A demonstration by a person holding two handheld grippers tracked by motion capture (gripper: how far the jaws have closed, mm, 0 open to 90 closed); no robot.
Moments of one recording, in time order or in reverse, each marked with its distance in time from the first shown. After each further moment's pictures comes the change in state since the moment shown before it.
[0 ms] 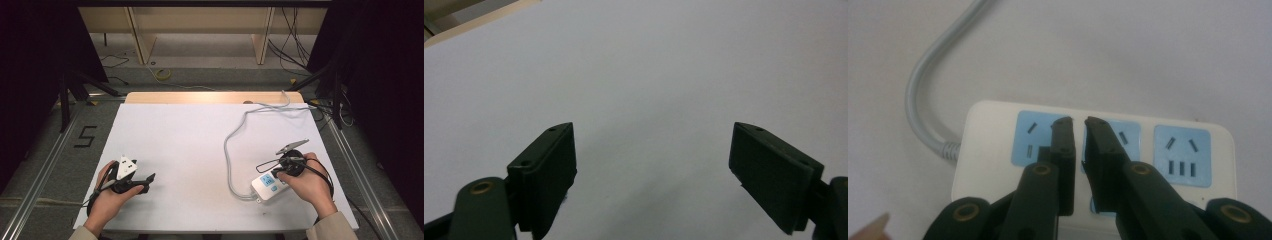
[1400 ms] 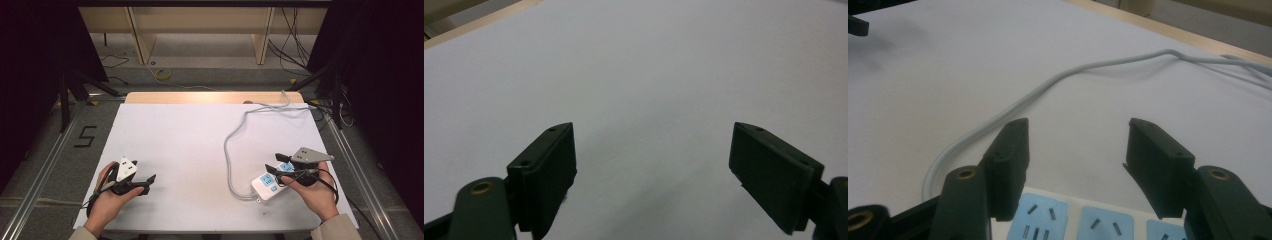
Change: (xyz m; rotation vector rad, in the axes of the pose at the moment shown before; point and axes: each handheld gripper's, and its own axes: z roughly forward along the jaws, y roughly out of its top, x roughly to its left) left arm -0.004 0.000 -0.003 -0.005 -0.014 0.009; right arm -0.010 -0.033 0.002 -0.532 0.070 -0.100
